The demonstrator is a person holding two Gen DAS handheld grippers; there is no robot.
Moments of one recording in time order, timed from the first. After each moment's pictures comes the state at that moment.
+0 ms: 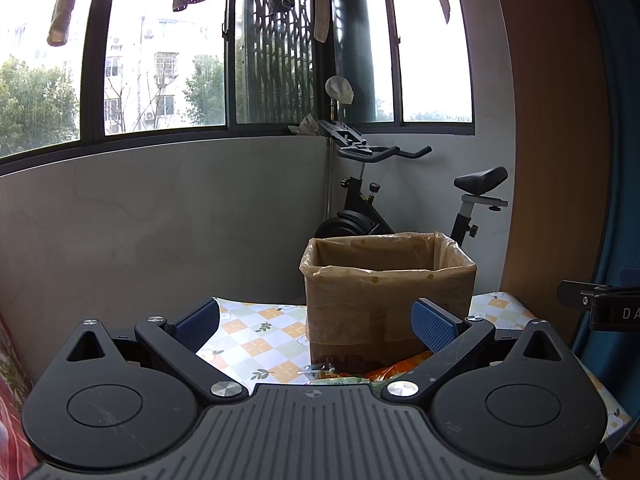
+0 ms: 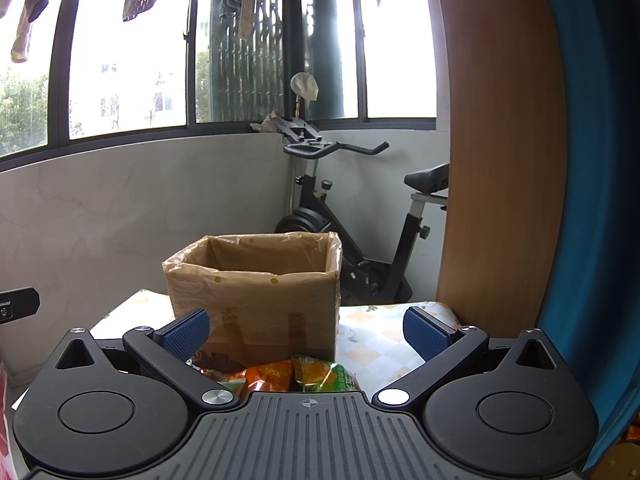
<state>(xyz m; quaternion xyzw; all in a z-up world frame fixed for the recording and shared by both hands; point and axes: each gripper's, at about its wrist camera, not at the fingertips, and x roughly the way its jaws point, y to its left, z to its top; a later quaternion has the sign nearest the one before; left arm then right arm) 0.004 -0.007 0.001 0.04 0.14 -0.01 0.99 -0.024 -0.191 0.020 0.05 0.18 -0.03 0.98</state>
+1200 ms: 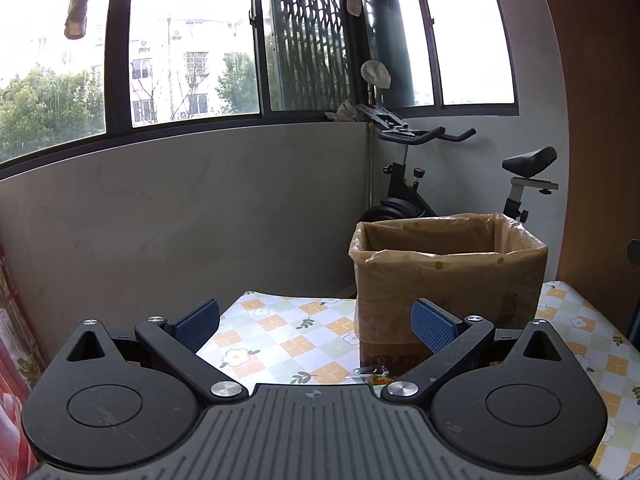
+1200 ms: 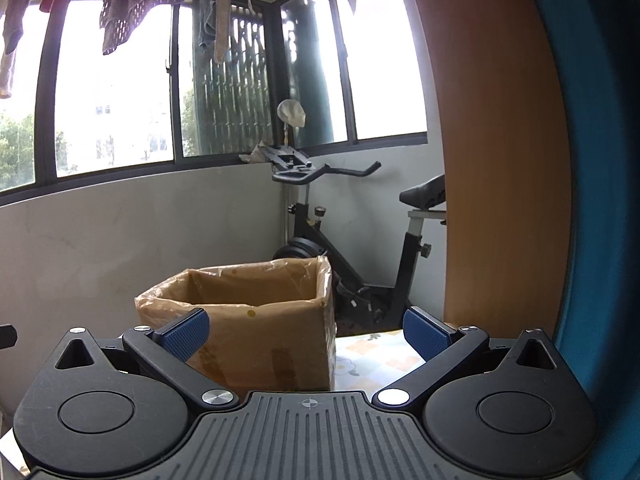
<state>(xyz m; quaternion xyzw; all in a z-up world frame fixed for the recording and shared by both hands) 0.058 0.015 -0.035 0.05 0.13 0.06 0.99 0.040 -0.228 -0.027 0.09 0.14 -0.04 0.99</state>
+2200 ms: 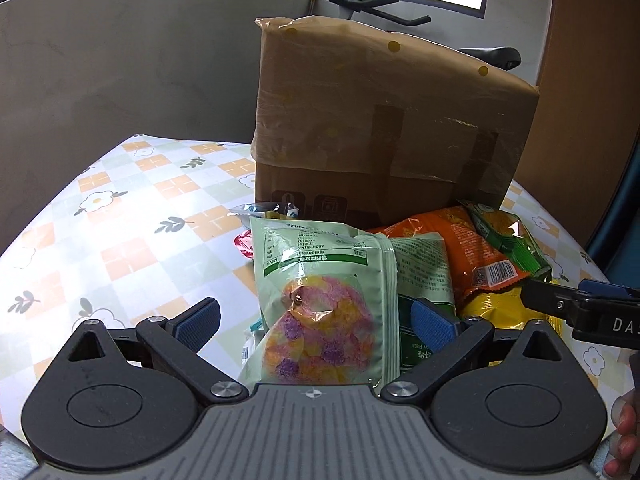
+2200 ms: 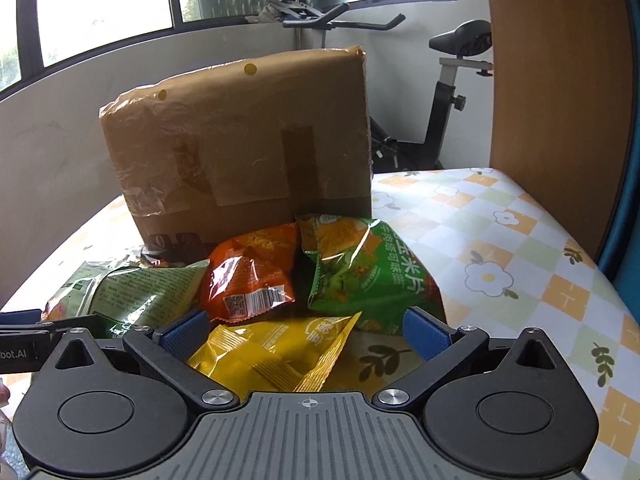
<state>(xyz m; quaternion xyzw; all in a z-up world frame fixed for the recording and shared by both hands) 0.141 0.011 -0.196 -0.02 0.32 -0.07 0.94 0.113 -0.189 -0.194 0.11 0.32 0.00 0.94</state>
